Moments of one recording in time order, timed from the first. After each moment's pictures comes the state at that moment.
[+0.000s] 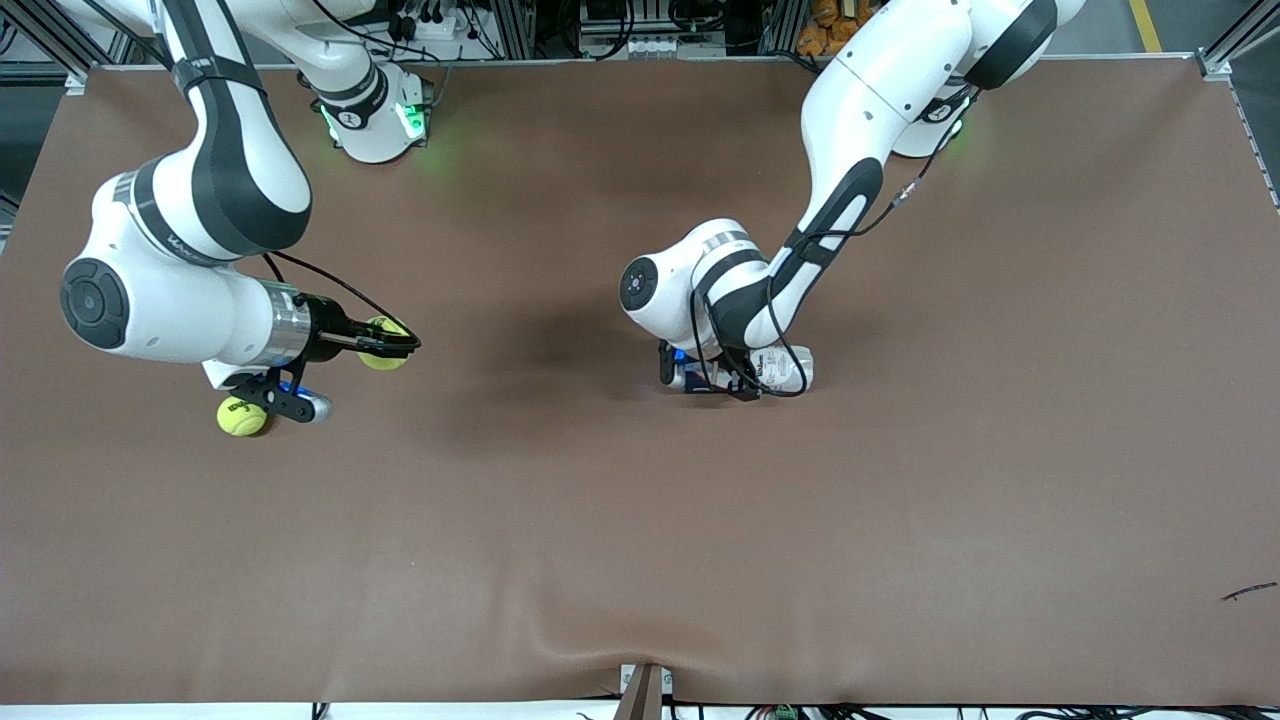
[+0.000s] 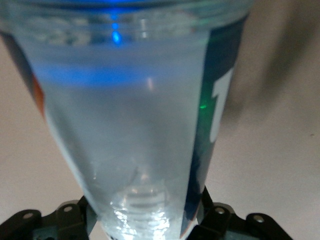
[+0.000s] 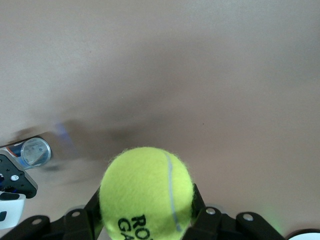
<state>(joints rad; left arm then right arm) -0.54 0.81 -0.30 -1.51 0.67 1.80 0.46 0.13 0.28 0.08 -1.67 0.31 1.71 0.46</state>
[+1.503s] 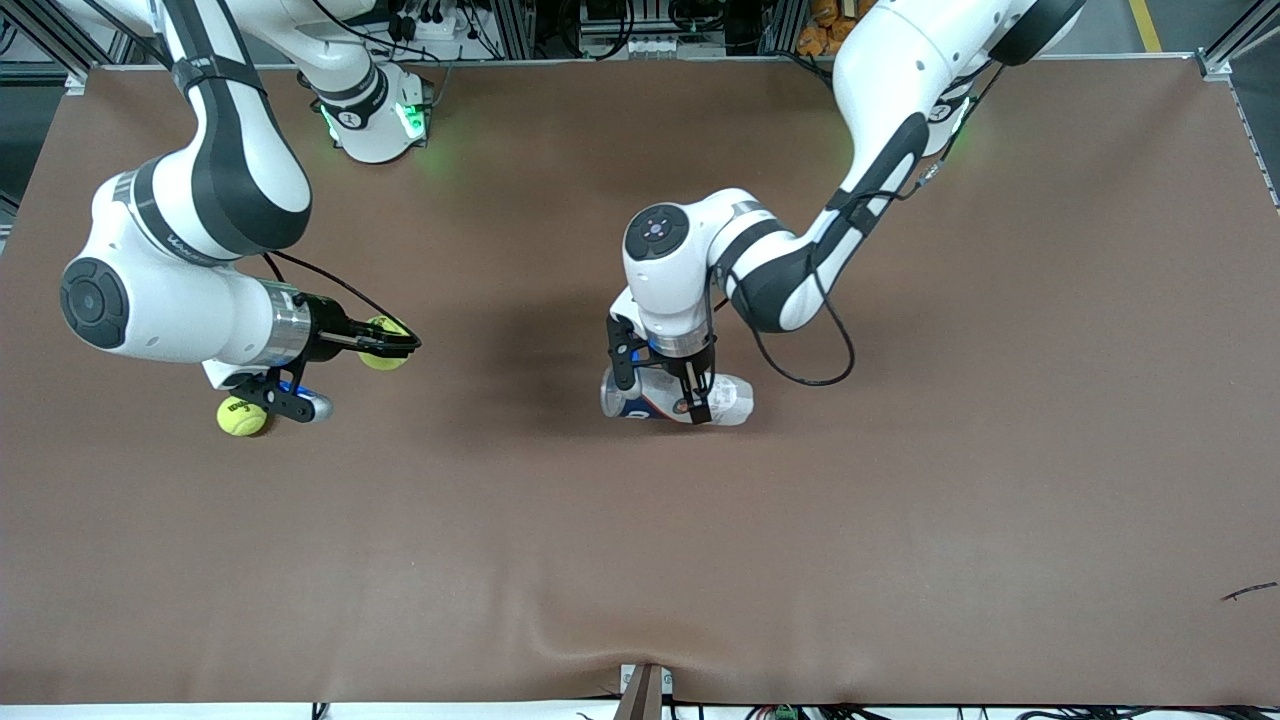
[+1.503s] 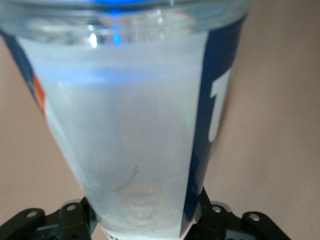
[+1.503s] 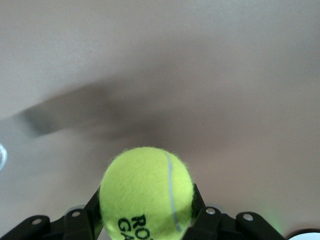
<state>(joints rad) -0.47 0.70 -0.35 -1.42 0.53 2.13 0.35 0.13 0.28 0.08 -1.67 0.31 1.71 0.46</state>
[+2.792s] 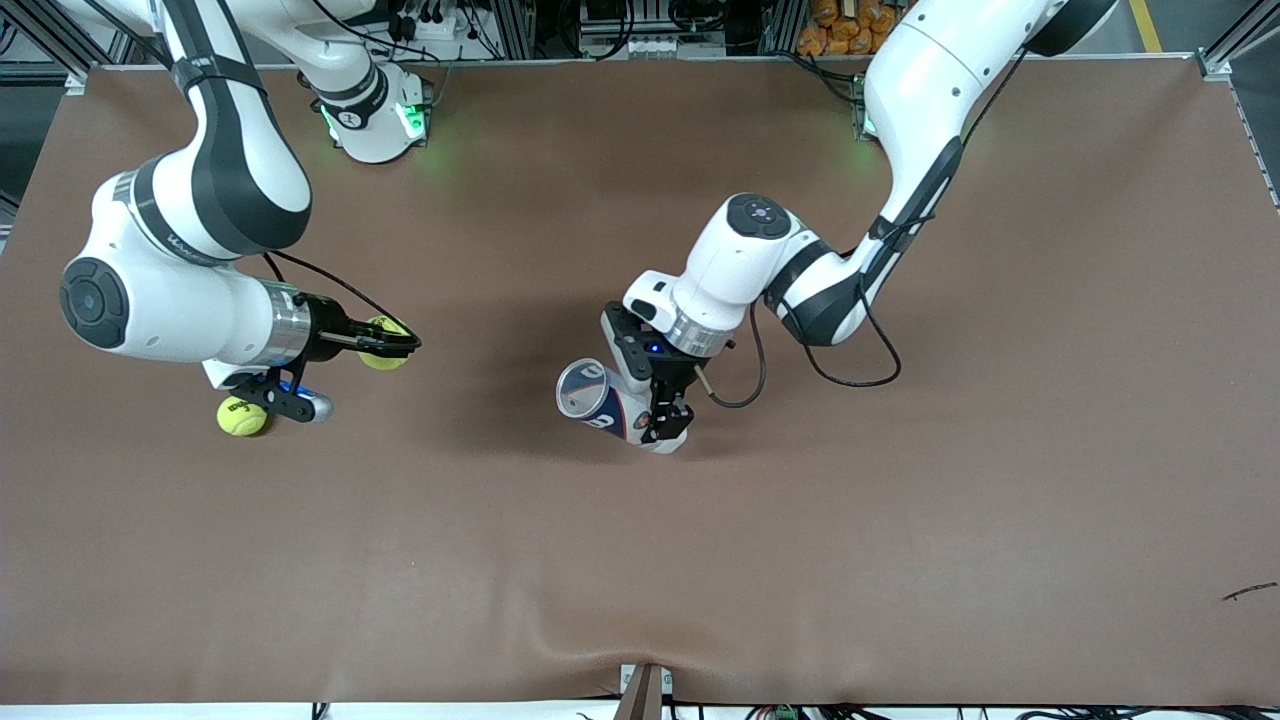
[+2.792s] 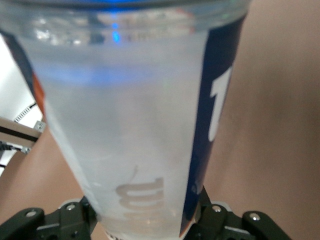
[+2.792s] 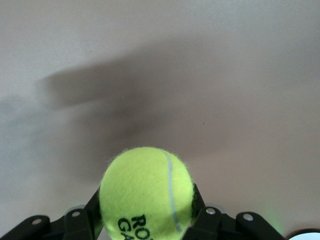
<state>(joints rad) -0.36 0.67 -0.38 -1.65 0.39 2.88 0.35 0.13 0.28 0.08 -1.67 0.31 1.71 0.46</state>
